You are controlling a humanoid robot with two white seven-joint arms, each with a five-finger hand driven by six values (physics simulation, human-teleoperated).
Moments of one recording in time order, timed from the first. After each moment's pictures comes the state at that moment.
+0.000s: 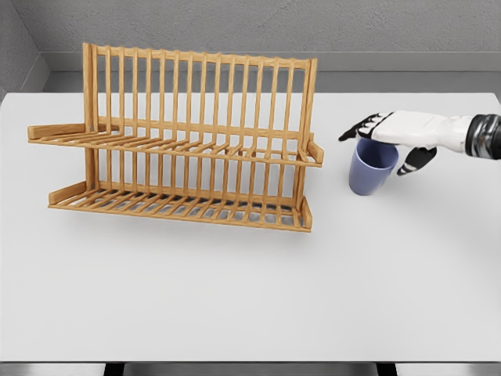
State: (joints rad) left arm 0.03 0.00 -0.20 -0.05 -0.06 0.02 -0.05; right arm -0.78 -0.82 0.73 -1.34 0.30 -0.51 0.61
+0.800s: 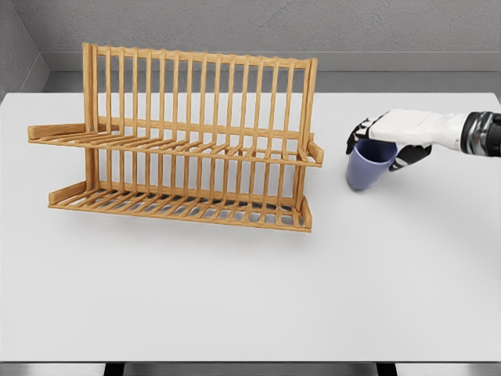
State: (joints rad) left arm 0.03 0.00 -0.20 -0.05 -0.06 0.02 -0.05; right arm -0.81 -0.81 0.75 -1.33 0.30 -0.51 0.61
